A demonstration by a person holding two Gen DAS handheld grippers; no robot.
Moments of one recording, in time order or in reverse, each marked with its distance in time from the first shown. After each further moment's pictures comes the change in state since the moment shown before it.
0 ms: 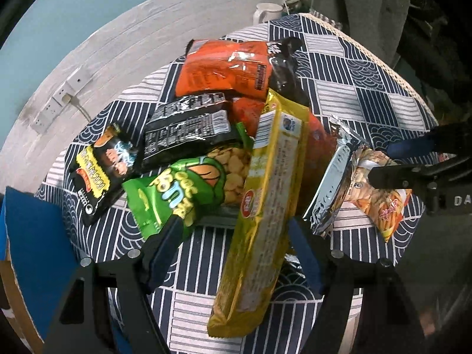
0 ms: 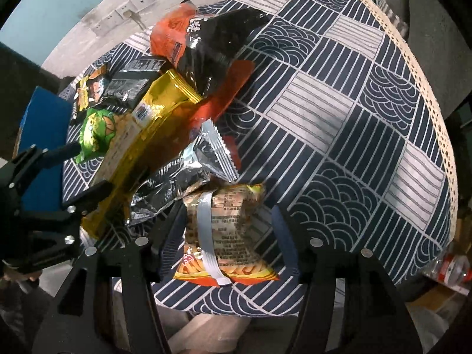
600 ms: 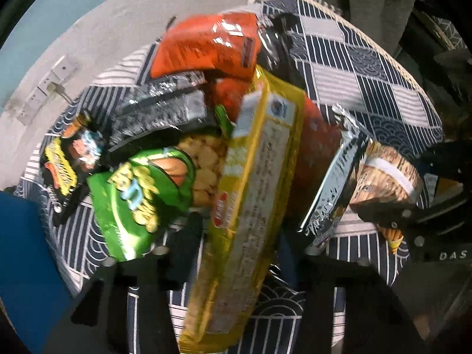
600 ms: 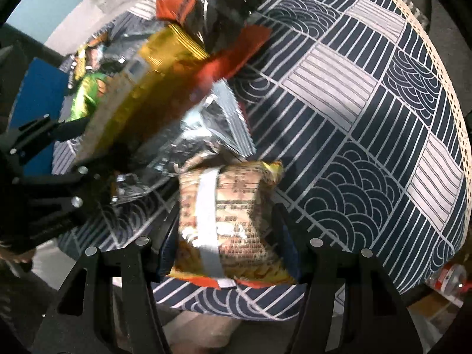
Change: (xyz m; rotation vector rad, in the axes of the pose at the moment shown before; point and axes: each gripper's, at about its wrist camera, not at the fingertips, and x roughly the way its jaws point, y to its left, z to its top) left arm 0.030 -0.009 0.002 -0.013 0.070 -0.058; right arm 0.035 0.008 -0.010 -0.065 0.081 -0.007
